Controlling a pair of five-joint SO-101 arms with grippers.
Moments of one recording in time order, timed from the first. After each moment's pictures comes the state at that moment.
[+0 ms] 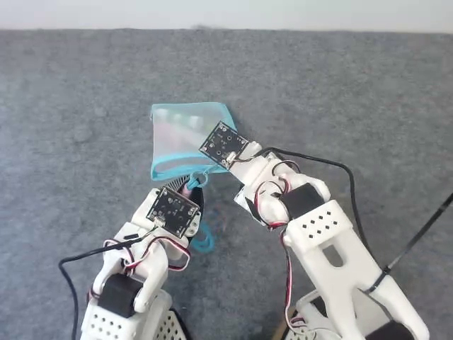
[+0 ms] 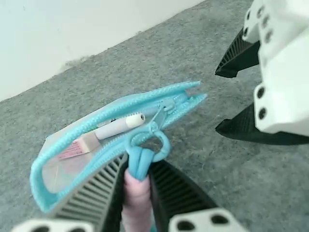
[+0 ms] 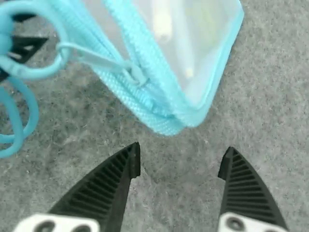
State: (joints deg) left arm 15.0 -103.1 86.8 56.1 -10.3; right arm -32.4 -34.2 44.8 53.7 27.2
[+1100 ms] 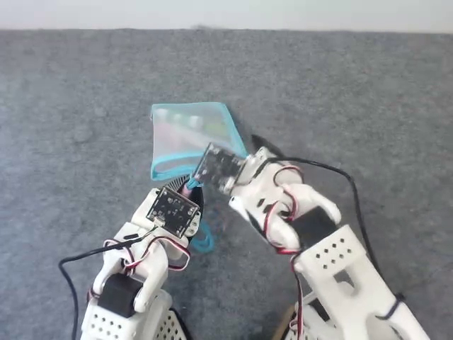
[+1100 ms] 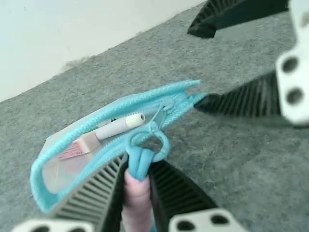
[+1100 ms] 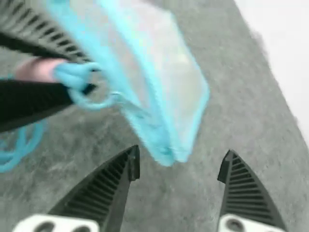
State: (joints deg) left arm 14.9 -103.1 86.8 56.1 -10.3; right arm -37.3 -47.1 49.2 47.7 37.0
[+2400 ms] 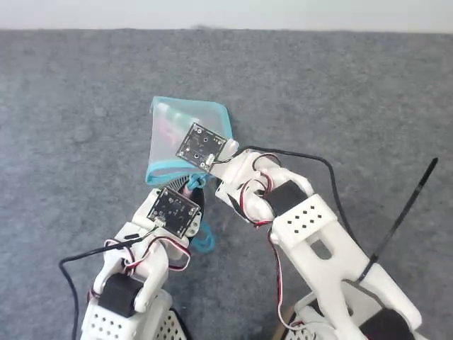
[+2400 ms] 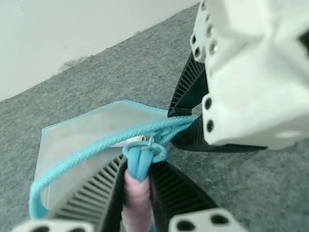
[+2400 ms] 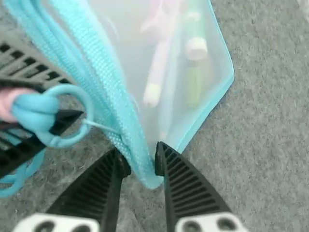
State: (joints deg) left arm 15.1 -103.1 86.8 56.1 -10.3; right arm -36.3 -28.7 42.2 43.7 30.0
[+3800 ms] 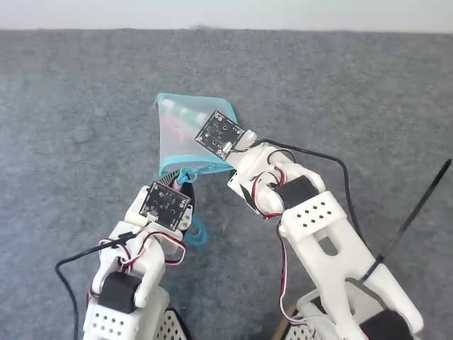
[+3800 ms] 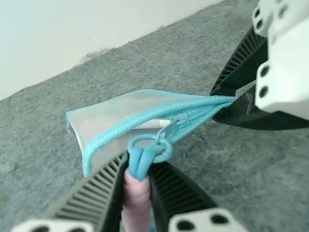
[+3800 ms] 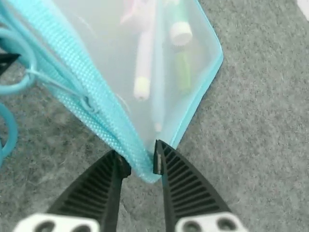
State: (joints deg) left arm 9.3 -103.1 88.5 53.8 -10.3; right arm -30.3 -28.7 43.0 43.3 28.5
